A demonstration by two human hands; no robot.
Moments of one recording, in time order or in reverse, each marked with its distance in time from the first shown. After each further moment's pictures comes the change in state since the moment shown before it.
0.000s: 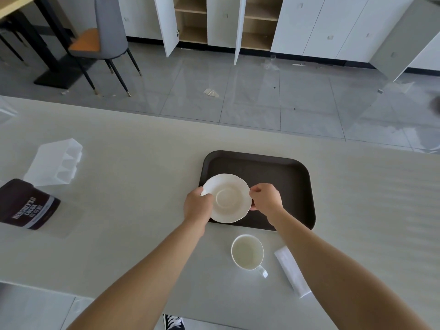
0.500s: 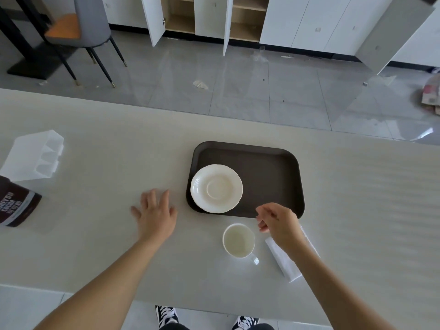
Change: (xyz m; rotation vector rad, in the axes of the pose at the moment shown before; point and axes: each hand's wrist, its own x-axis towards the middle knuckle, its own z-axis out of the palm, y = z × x) left_hand 0.025 -0.080 -0.069 1.121 0.169 0.320; right_hand -0.098 0.058 -0.041 0.094 0.005 -0.157
